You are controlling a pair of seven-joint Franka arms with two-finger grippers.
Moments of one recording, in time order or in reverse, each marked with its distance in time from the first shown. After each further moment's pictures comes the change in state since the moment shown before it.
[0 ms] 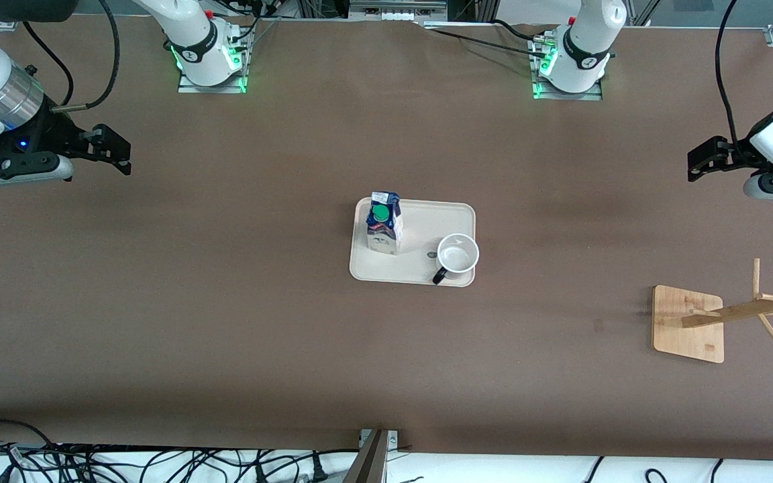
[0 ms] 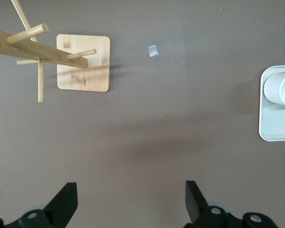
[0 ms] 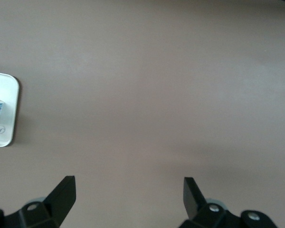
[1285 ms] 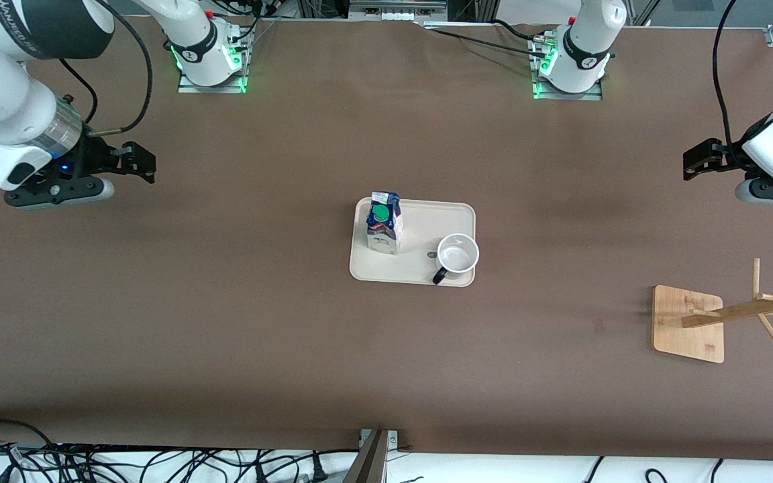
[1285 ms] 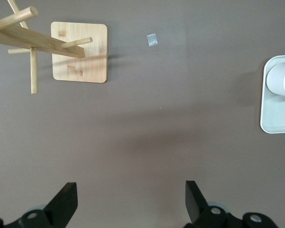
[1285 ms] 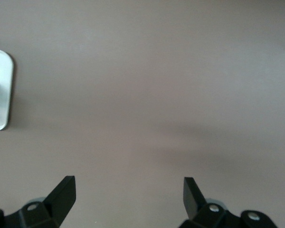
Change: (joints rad) left arm 0.001 0.015 0.000 0.000 0.000 -0.033 0.000; right arm 0.021 0.080 0.027 0.005 0.025 -0.028 -0.004
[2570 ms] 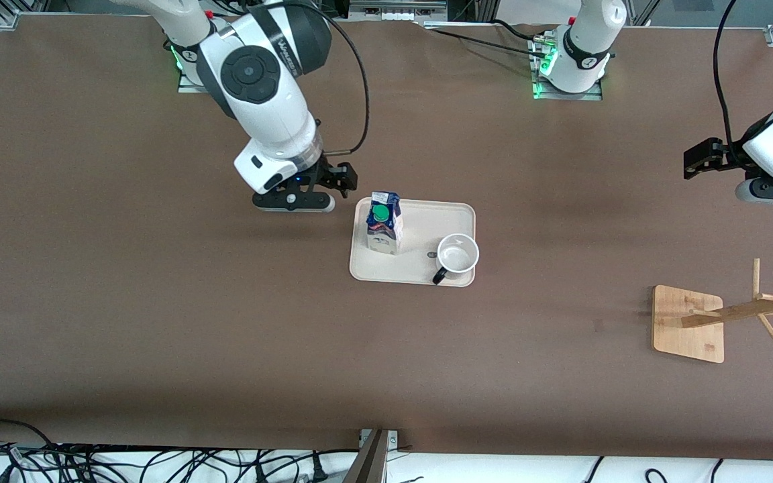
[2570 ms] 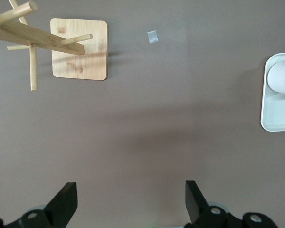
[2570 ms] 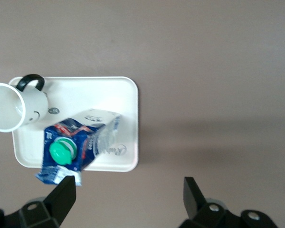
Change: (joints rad) left arm 0.002 0.002 0.000 0.002 0.000 -0.011 0.000; right arm 0.445 0.308 0.019 0.138 0.089 0.295 0.701
